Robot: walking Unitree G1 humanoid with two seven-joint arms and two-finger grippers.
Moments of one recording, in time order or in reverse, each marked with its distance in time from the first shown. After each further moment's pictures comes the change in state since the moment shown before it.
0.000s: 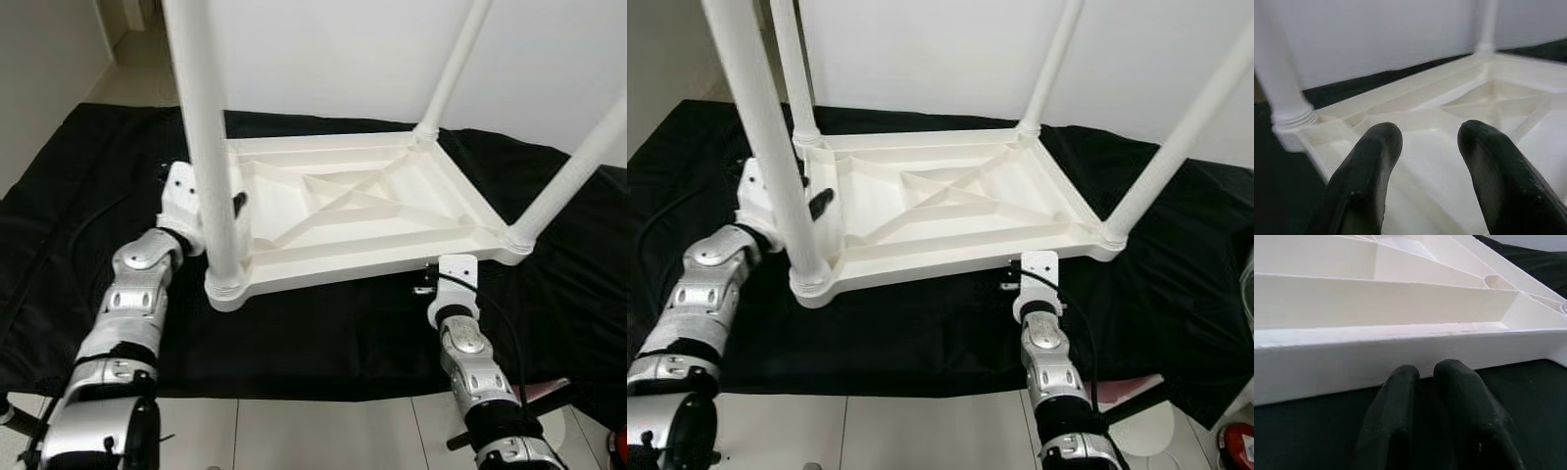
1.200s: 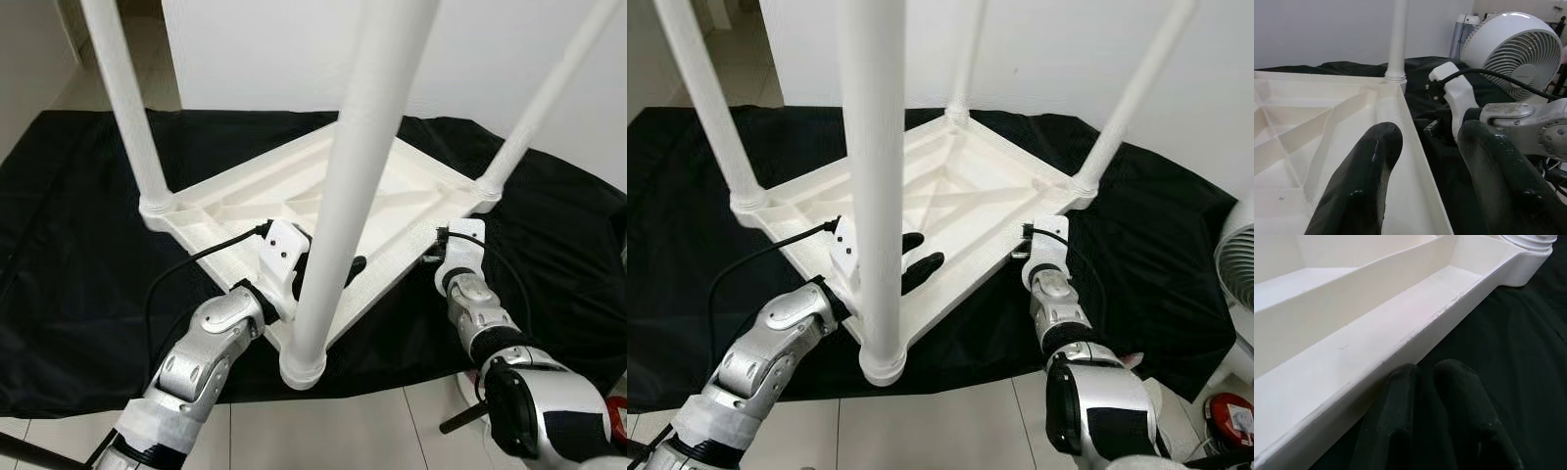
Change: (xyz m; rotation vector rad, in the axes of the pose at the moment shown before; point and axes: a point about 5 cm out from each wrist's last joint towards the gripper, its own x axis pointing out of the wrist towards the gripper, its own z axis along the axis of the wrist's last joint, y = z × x) left arm -0.026 -0.127 0.024 -0.212 -0.101 -0.493; right arm 0.050 0.006 0.026 0.035 0.120 0.104
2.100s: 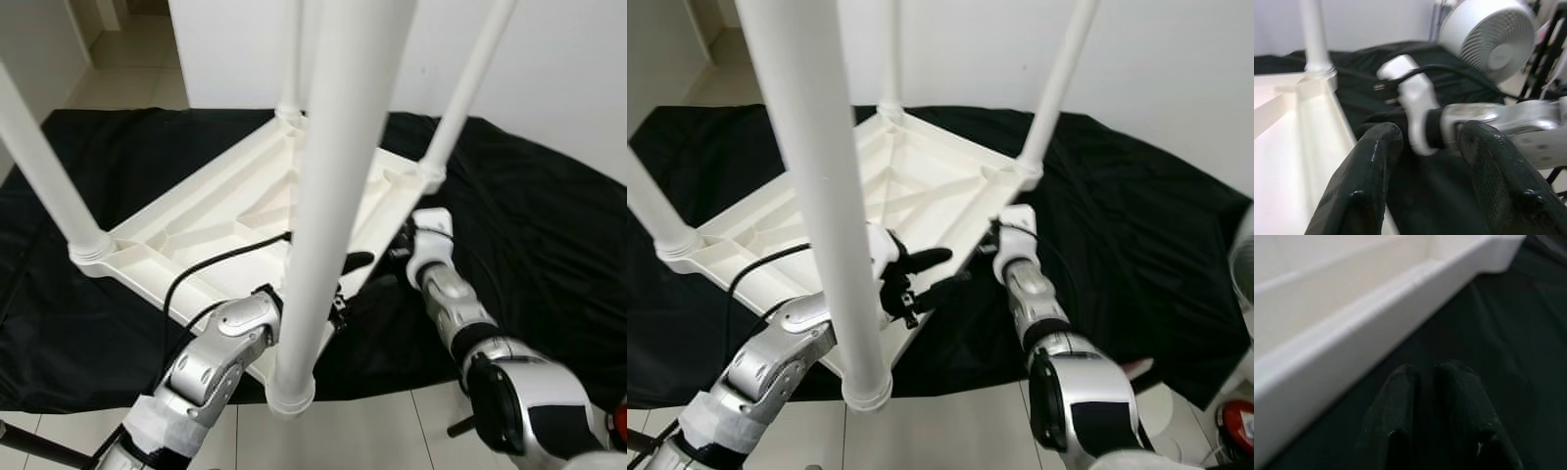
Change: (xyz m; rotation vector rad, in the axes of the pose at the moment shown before) left arm 0.006 -0.005 -0.004 0.011 0.072 -0.084; right arm -0.007 0.018 -0.008 0.050 -0.090 0.091
